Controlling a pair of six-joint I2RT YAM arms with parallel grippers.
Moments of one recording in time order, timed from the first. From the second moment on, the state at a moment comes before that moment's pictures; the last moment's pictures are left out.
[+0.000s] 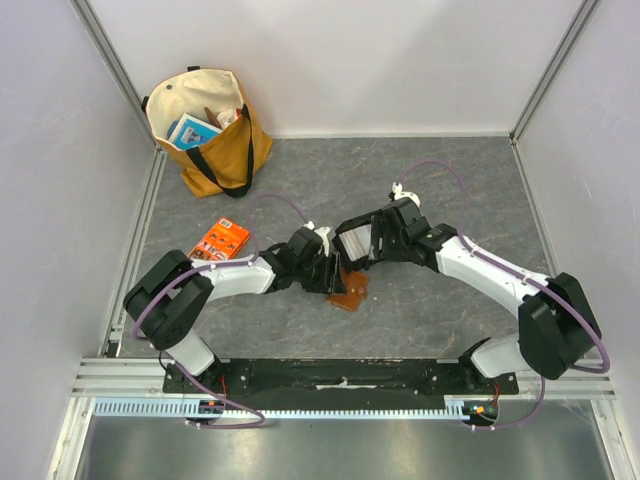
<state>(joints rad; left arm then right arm) -0.76 1.63 0.78 -0.02 0.24 -0.62 0.59 1.43 0.94 -0.43 0.18 0.55</state>
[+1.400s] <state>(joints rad) -0.96 1.25 0.62 -0.24 -0.15 -0.84 0.90 1.51 0.72 -0.12 -0.02 0.58</state>
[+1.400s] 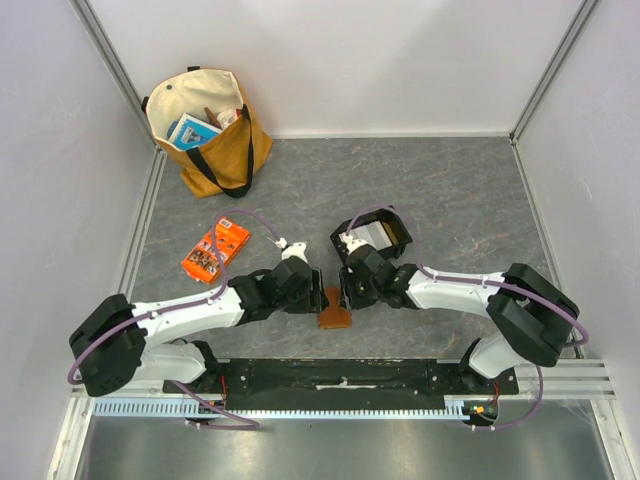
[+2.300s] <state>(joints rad) -0.95 1.28 0.63 -0.28 -0.15 -0.76 0.84 1.36 0.91 -0.40 0.15 0.44</state>
